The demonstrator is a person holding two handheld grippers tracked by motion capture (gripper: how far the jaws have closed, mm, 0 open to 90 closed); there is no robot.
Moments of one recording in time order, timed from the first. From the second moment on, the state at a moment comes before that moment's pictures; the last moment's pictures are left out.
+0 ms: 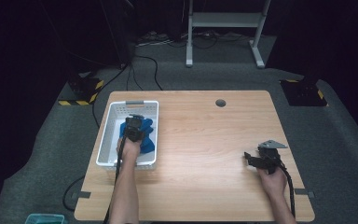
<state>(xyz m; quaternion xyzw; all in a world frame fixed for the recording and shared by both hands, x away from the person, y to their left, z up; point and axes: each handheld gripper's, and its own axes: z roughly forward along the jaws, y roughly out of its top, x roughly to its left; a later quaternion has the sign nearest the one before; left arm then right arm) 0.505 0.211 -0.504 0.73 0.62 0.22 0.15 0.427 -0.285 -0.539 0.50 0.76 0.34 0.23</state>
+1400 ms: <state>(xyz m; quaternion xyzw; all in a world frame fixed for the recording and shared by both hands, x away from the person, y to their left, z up) 0.492 0.223 -0.473 0.71 0.63 0.17 0.26 0.427 -0.286 -0.539 0.50 0.76 0.34 0.23</state>
